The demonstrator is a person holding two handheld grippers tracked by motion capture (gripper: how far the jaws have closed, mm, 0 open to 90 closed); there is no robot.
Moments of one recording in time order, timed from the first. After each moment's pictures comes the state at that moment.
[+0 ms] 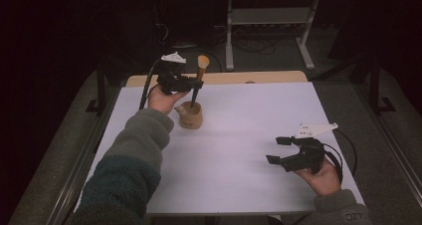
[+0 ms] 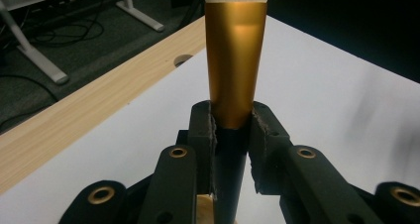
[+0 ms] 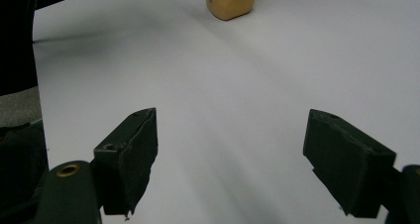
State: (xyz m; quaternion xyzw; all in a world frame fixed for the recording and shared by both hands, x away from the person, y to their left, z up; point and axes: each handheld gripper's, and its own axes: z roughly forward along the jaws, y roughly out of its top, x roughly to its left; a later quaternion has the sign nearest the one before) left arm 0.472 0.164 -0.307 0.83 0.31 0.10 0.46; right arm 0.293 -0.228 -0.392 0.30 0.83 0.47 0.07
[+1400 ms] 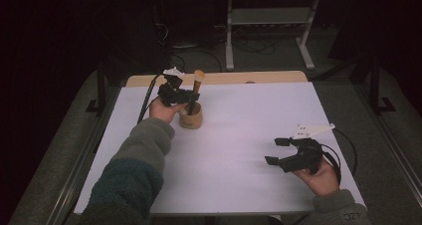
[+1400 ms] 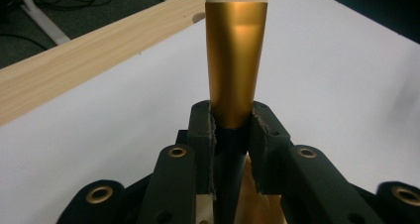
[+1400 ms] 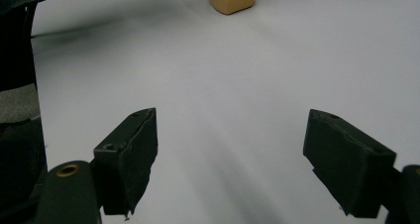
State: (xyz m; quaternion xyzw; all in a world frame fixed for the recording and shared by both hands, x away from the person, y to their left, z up) left arm 0.477 0.175 -0.361 0.82 0.35 0.09 0.44; right arm 0.294 -0.224 -0.396 0.30 0.83 0.46 0.06
